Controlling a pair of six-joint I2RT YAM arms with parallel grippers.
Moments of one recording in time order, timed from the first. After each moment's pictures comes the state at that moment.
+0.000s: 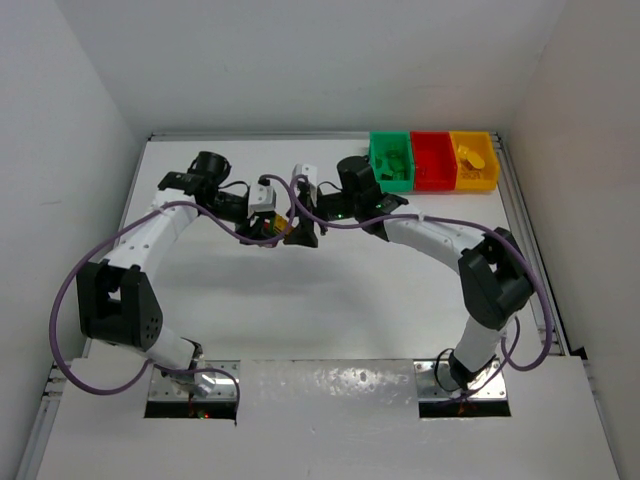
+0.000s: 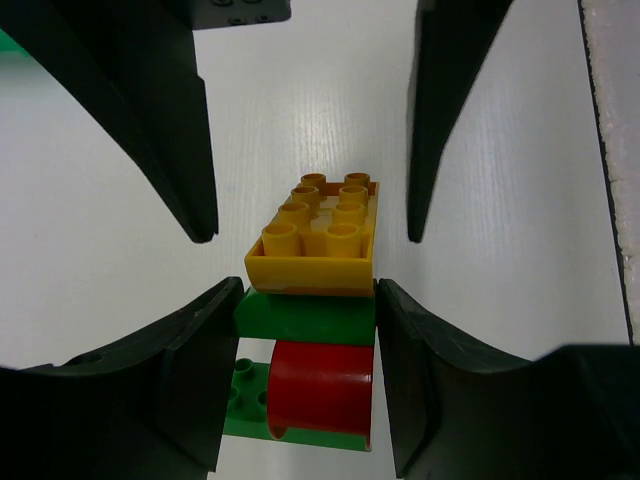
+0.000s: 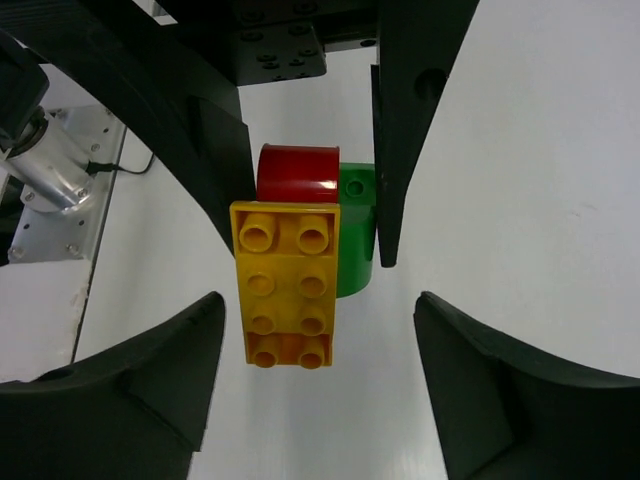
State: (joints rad) left arm -0.17 1.51 1.27 -0.96 1.02 1.21; right arm 0.64 1.75 1.22 0.11 -0.85 -0.27
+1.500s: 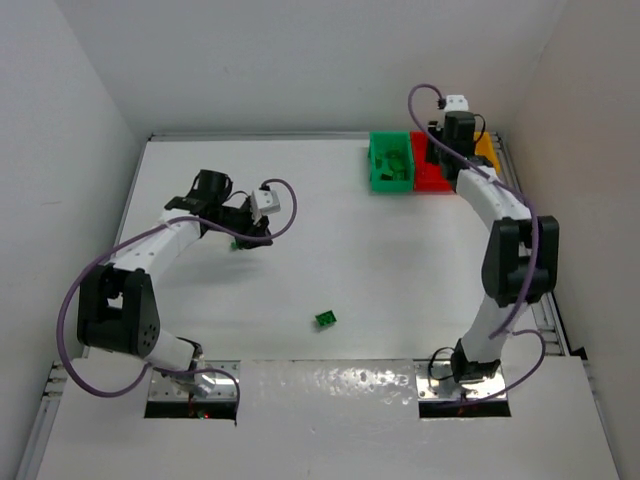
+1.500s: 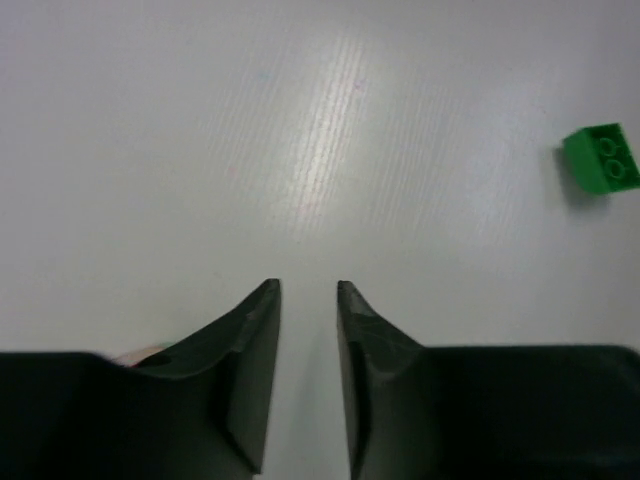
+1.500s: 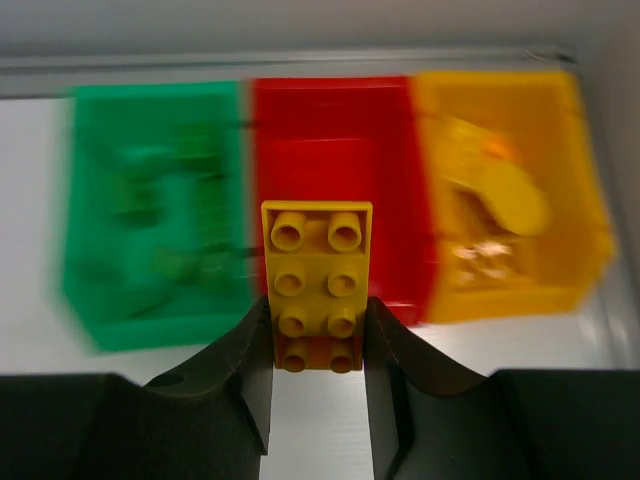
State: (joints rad) left arm -0.17 1.47 1.03 -0.61 0.80 0.85; right arm 0.07 1.81 1.39 -0.05 0.11 0.00
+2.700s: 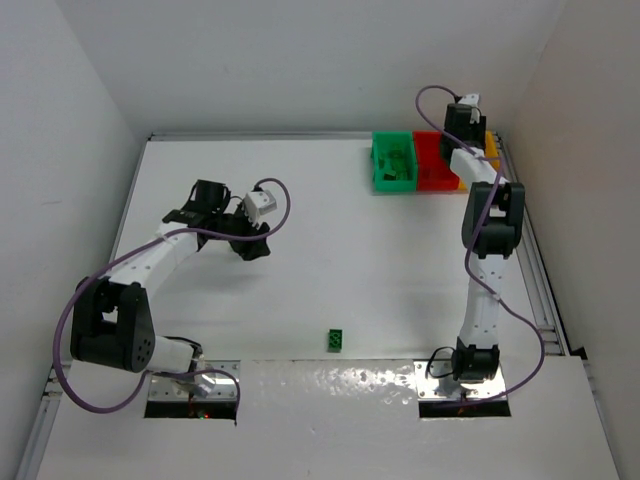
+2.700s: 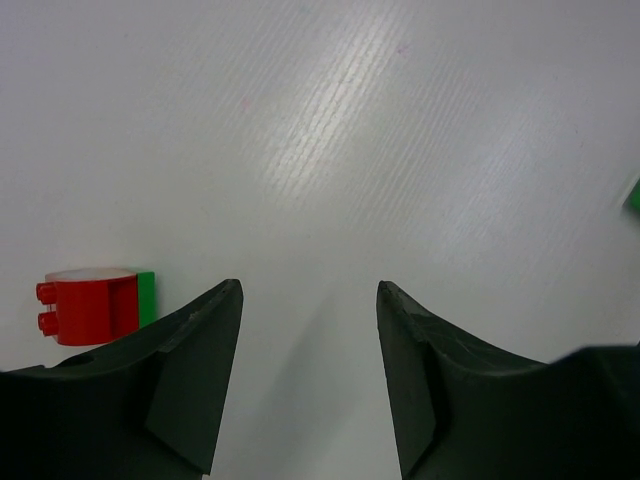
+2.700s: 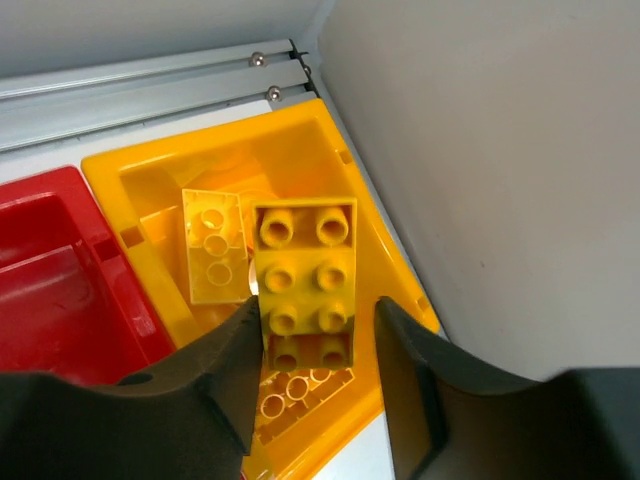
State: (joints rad) left arm -0.18 1.38 0.92 -0.50 0.65 0.57; right arm -0.05 2.39 1.93 -0.05 0.68 -0.20
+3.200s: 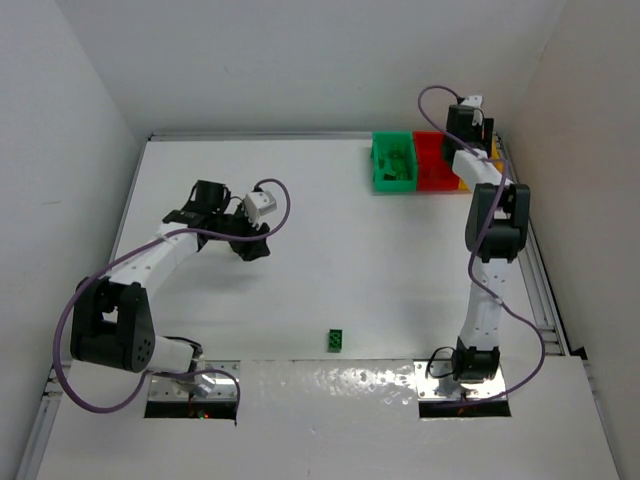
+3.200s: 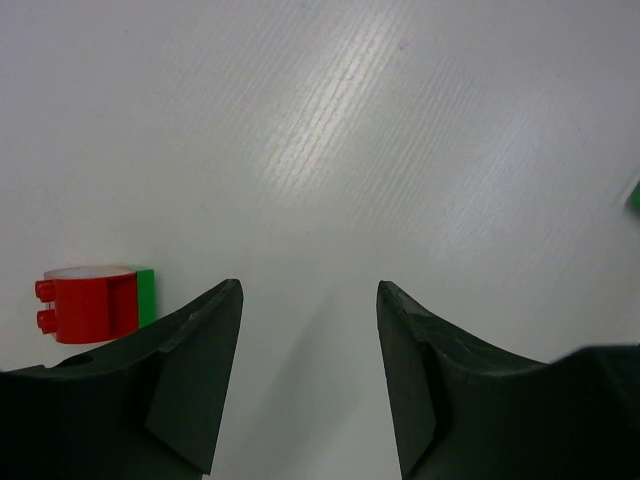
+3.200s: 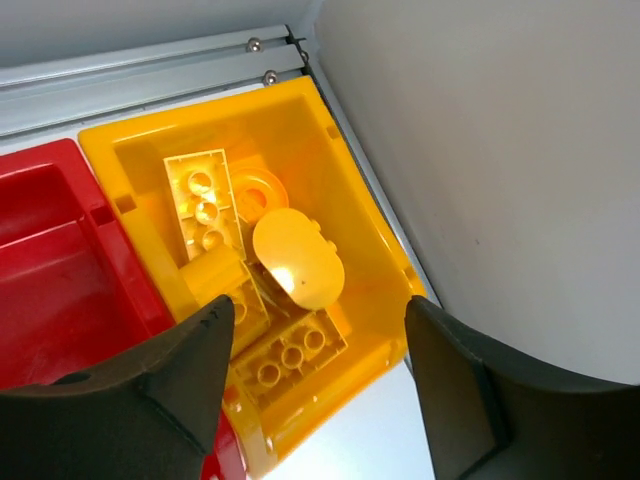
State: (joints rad) left arm -0.18 1.38 0.92 -0.50 0.64 0.57; right arm -0.05 2.33 1.85 -0.05 0.66 -0.18
